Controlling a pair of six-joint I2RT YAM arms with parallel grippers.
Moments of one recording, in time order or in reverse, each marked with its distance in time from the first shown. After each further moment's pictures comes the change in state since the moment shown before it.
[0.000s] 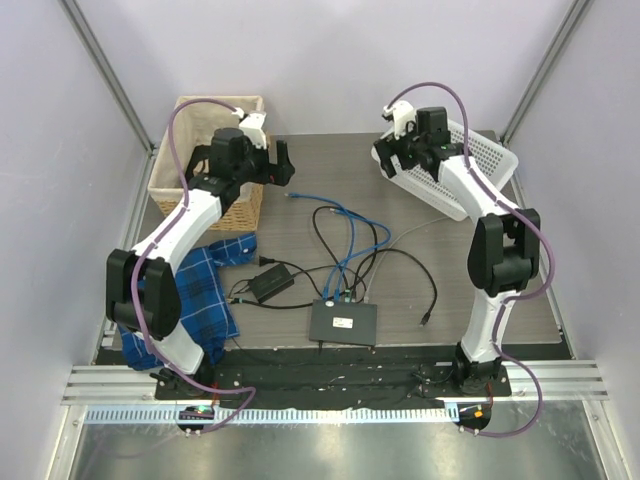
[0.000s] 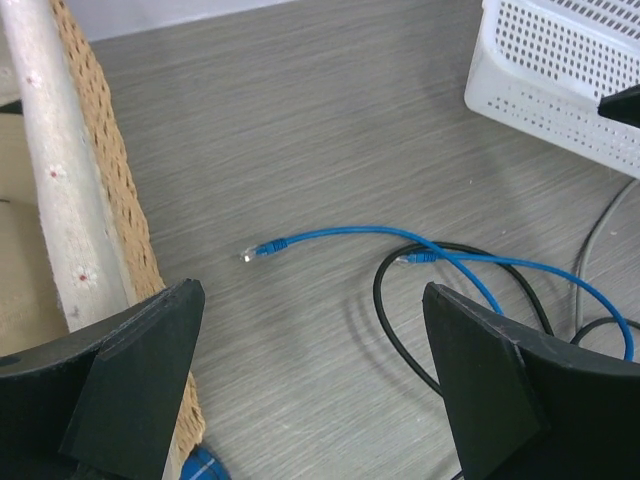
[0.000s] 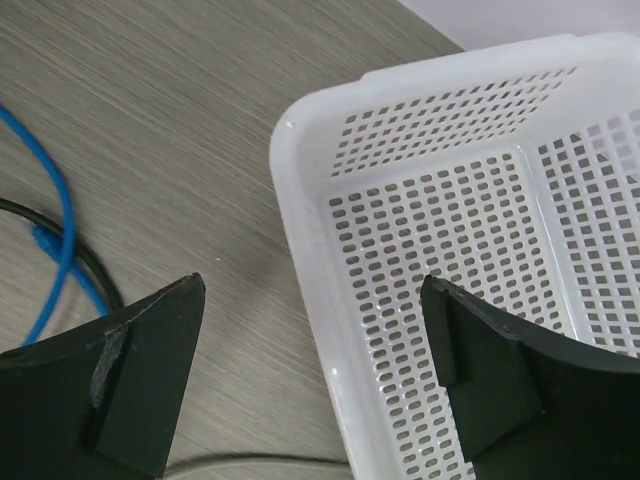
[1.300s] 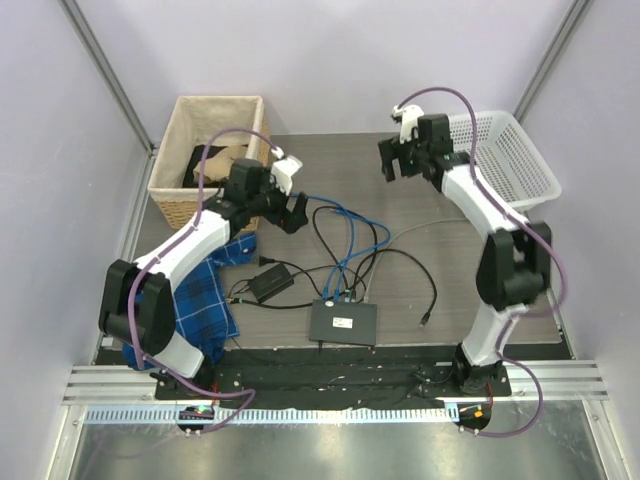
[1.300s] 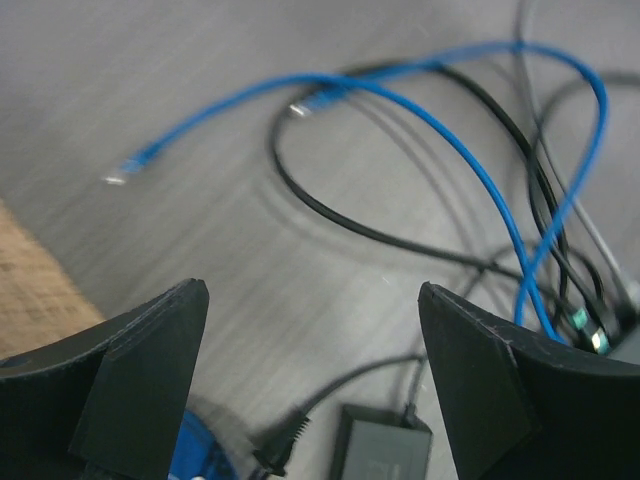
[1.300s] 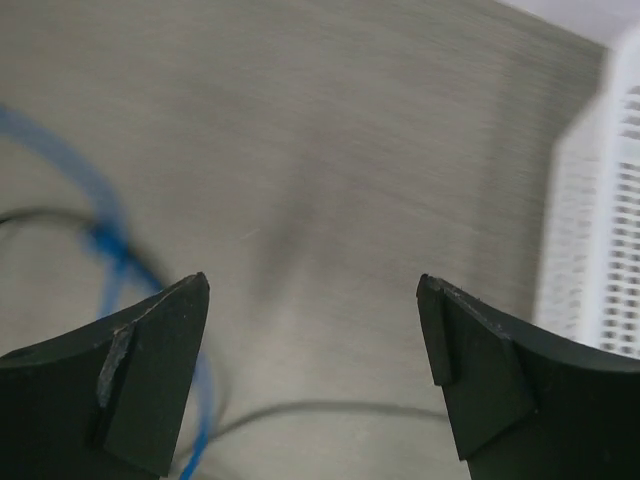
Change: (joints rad) left arm -0.096 -0.089 -0.193 -0.103 0.174 0.286; right arm 0.013 -0.050 -0.072 0.002 0.140 0.198
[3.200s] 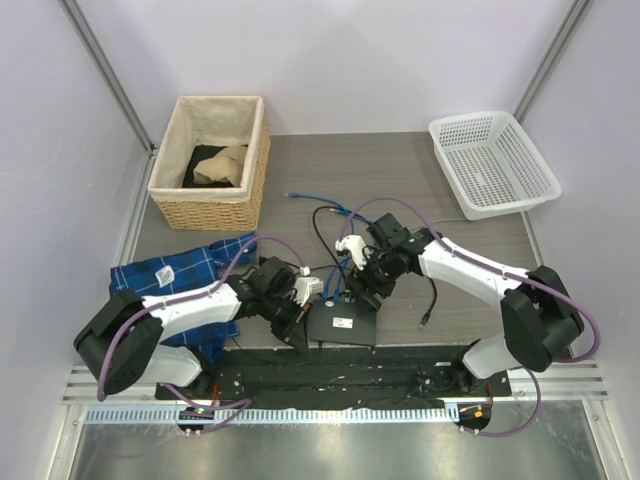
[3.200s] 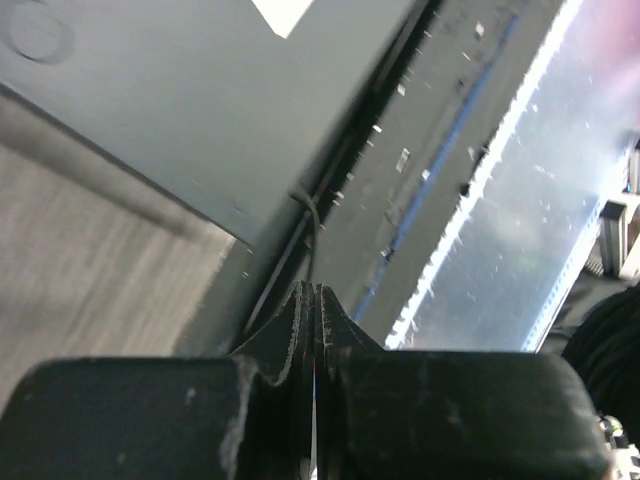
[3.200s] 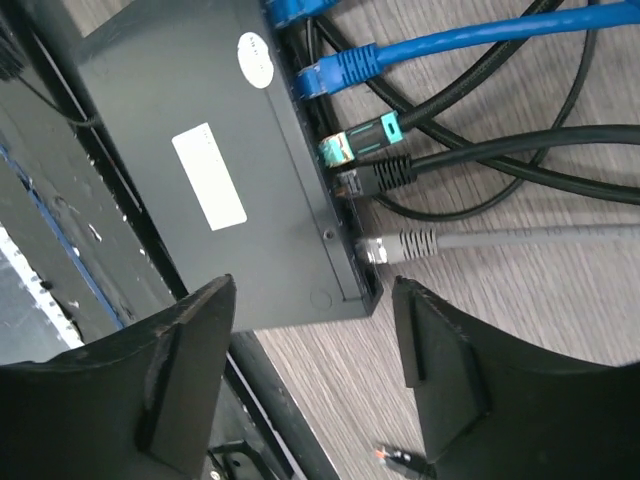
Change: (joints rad) left arm -0.404 -0.249 -0.621 -0.113 0.329 -0.394; right arm 0.462 -0.446 -0.687 -0.352 -0.402 -0.143
